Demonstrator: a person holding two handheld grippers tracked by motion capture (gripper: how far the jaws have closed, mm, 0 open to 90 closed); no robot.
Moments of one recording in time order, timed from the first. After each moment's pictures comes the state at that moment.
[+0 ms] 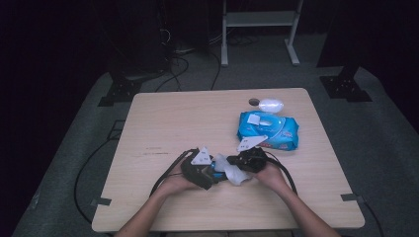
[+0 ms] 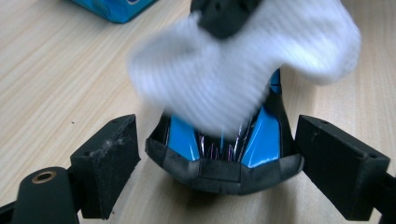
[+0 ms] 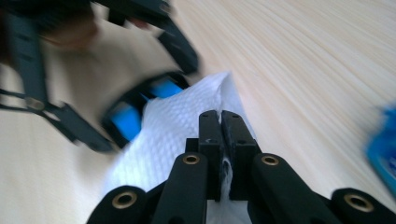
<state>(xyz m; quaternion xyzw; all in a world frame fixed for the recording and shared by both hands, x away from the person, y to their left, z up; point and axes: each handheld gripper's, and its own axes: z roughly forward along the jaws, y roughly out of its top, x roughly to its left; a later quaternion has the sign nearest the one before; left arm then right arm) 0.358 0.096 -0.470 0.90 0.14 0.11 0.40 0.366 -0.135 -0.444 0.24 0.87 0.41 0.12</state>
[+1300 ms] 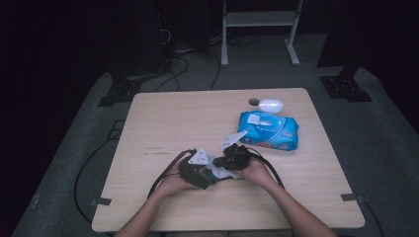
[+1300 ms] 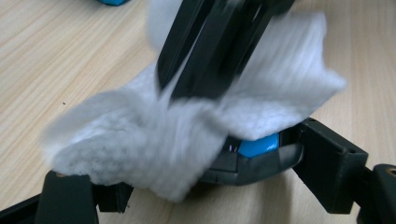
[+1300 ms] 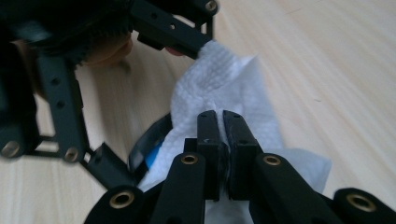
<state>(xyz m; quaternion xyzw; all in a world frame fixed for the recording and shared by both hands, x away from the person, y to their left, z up) 0.359 0.106 -0.475 0.90 0.14 0.10 0.40 0.379 -0.081 -0.444 0.21 0.90 0.39 0.04</state>
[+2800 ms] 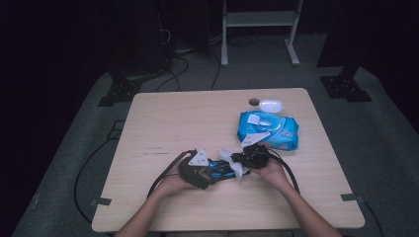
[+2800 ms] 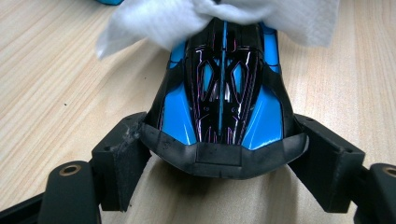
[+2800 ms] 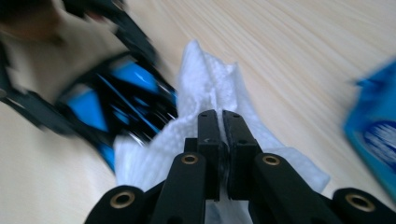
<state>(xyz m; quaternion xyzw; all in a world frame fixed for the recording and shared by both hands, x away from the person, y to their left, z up) 0.360 0.107 -0.477 0.90 0.13 0.10 0.40 0.380 -0.142 -0.452 0.27 0.87 0.39 0.11</state>
